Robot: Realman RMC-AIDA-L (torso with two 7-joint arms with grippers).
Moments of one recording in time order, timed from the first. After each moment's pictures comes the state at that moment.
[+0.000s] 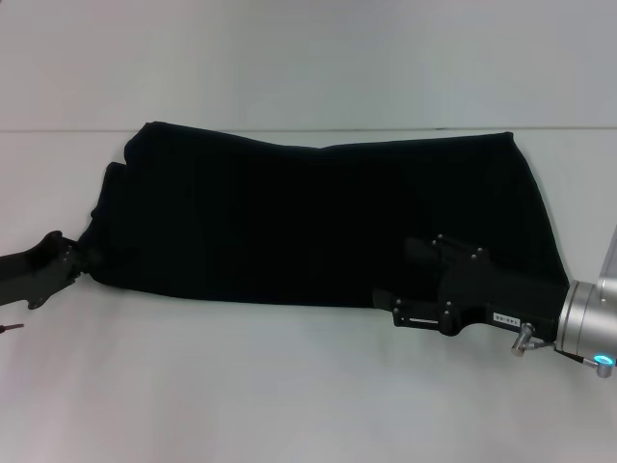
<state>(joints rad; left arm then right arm) -0.56 -1.95 0.44 0.40 2.18 1.05 -2.44 0.59 2.10 -0.74 -0.31 -1.79 -1.28 0.93</state>
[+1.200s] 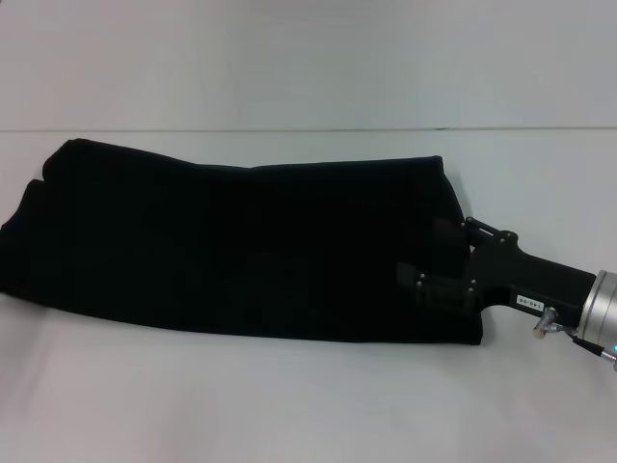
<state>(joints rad) -0.39 -1.93 0.13 0.44 2.14 1.19 -2.39 0.58 2.09 -0.64 -0.31 -1.80 -1.29 0.96</state>
